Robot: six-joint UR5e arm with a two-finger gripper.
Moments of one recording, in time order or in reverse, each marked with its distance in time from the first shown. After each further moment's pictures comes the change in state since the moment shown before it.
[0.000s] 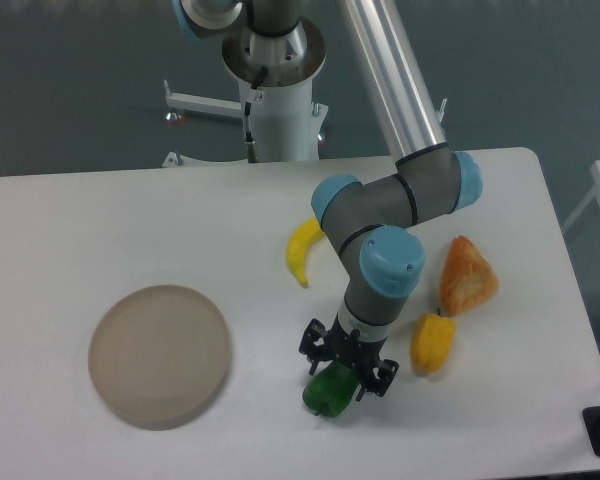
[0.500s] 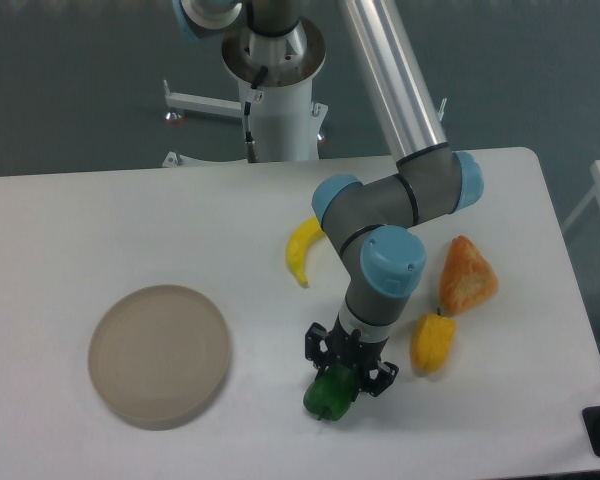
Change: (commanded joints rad) arm 0.009 0.011 0.017 0.000 0.002 0.011
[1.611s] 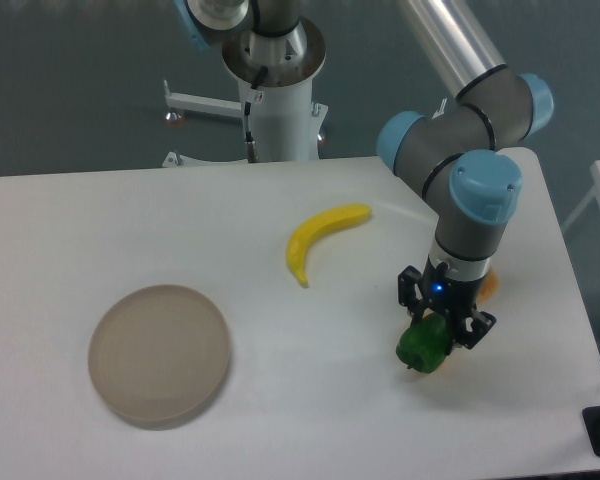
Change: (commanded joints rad) arm 0.149 0.089 0.008 -0.084 0.135 0.385
